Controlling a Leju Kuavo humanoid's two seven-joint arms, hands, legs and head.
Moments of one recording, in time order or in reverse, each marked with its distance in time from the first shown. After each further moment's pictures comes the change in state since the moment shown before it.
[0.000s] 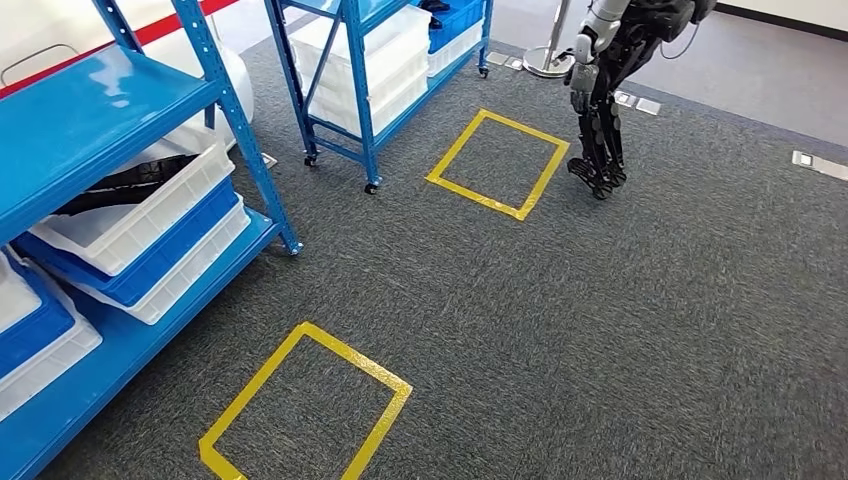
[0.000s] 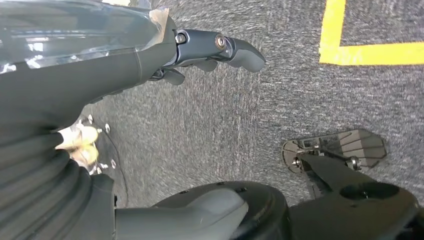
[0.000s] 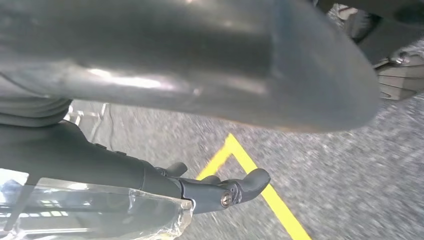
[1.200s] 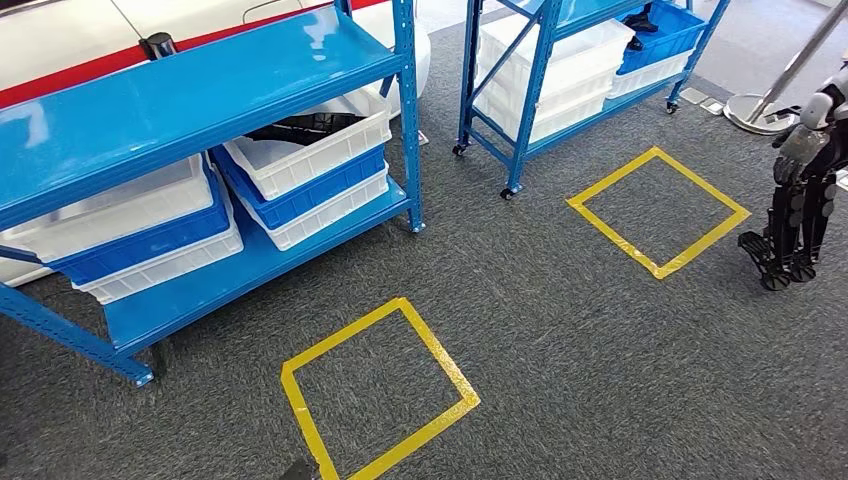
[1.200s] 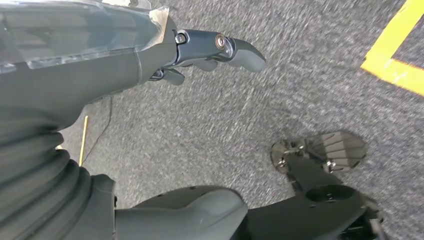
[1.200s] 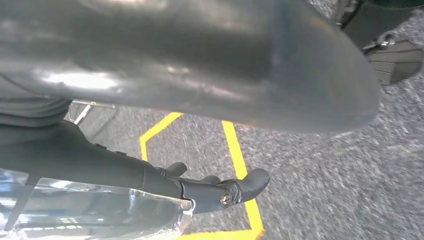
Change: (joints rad) left arm -0.073 0.010 -0.005 -0.001 -0.014 -0.008 0.046; right arm -0.021 -0.004 -0.023 0.000 -0.005 -0.021 -0.004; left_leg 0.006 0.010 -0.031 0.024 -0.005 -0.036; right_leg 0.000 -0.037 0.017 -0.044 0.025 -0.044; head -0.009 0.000
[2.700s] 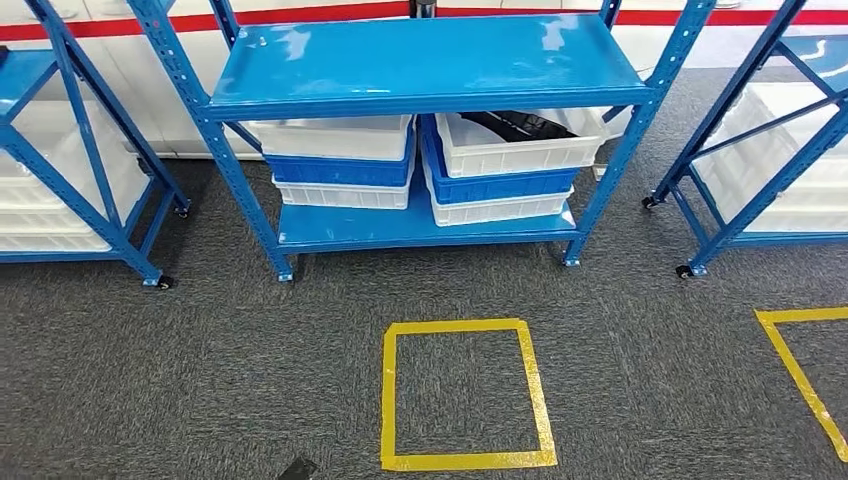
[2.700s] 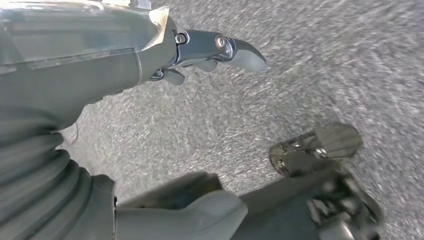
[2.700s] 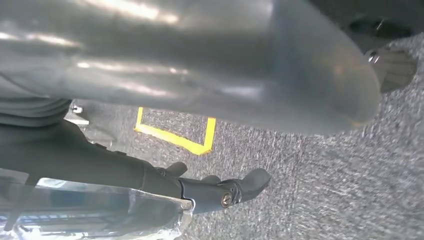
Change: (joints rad) left arm -0.006 -0.002 -0.002 0.000 0.003 -0.005 0.007; right arm -0.001 0.004 -0.011 0.000 0.012 -0.006 -0.001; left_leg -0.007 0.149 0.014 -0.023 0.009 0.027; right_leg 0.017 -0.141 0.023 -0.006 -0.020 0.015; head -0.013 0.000
